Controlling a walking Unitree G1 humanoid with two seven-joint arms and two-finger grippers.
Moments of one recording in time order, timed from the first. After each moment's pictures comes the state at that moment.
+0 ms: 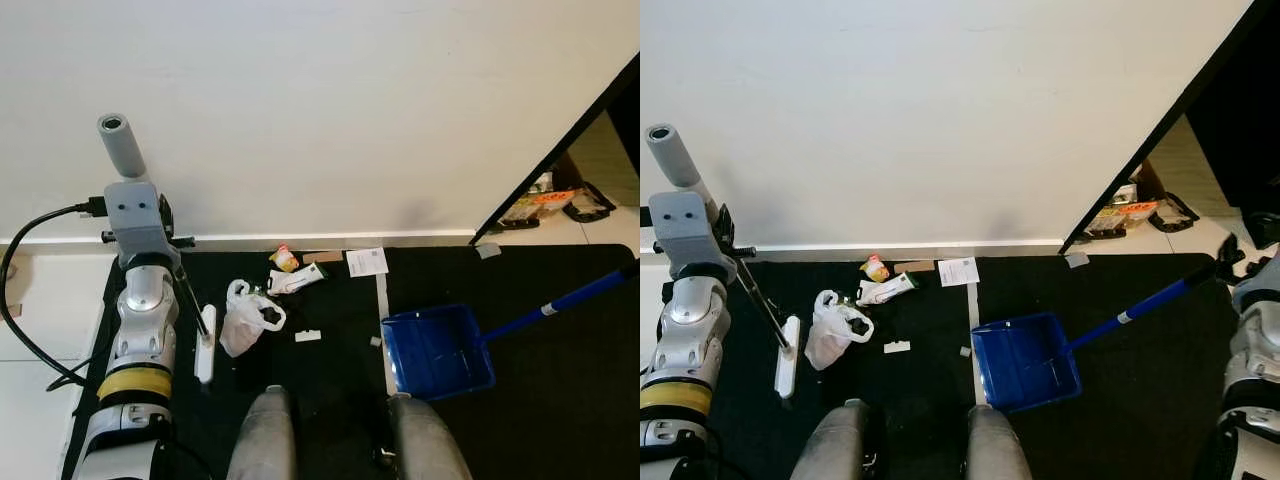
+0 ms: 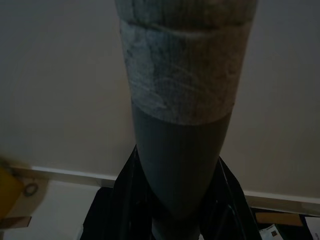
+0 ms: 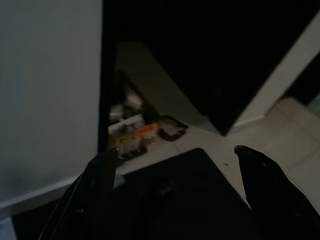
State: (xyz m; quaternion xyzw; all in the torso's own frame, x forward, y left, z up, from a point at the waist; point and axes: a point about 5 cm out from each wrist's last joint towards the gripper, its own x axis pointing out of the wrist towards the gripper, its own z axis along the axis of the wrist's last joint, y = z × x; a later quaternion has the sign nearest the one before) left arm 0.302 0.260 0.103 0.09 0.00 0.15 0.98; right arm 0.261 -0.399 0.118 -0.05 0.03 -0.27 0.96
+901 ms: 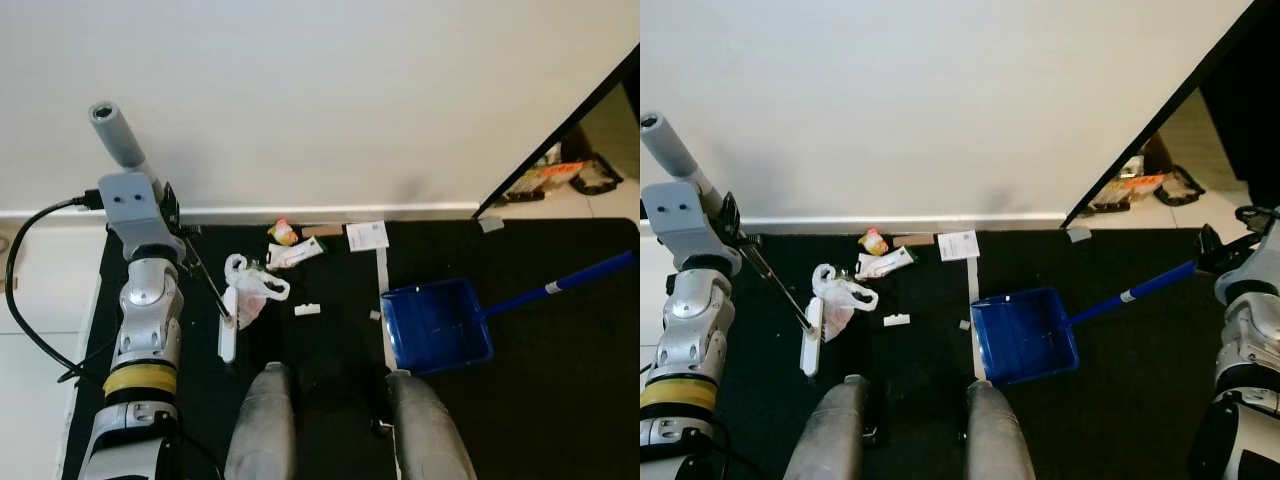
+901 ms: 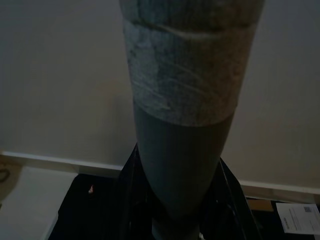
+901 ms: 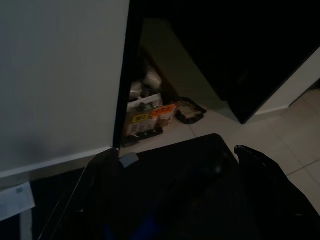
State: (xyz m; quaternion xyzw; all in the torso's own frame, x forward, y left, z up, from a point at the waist) left arm 0.308 0.250 0.120 0.04 -0.04 0.13 0.99; right arm 0.272 -0.399 0.126 -0.04 0.02 -0.24 0.97
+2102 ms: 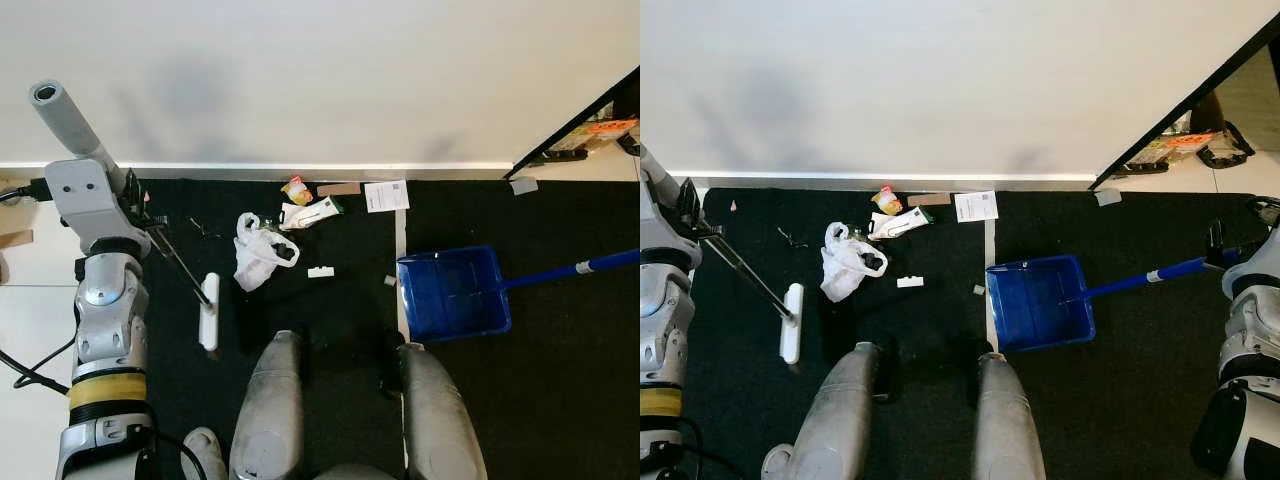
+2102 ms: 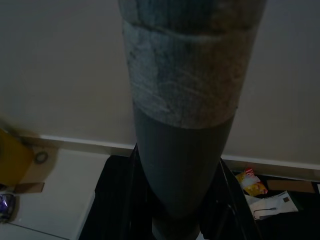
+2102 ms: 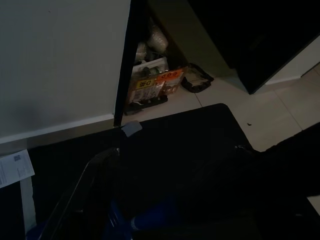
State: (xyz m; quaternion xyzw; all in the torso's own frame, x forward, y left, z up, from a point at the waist) left arm 0.290 0.279 0.149 0.06 -0.06 0.15 0.99; right arm 0.275 -0.398 0.123 -0.02 0.03 -0.26 0.96
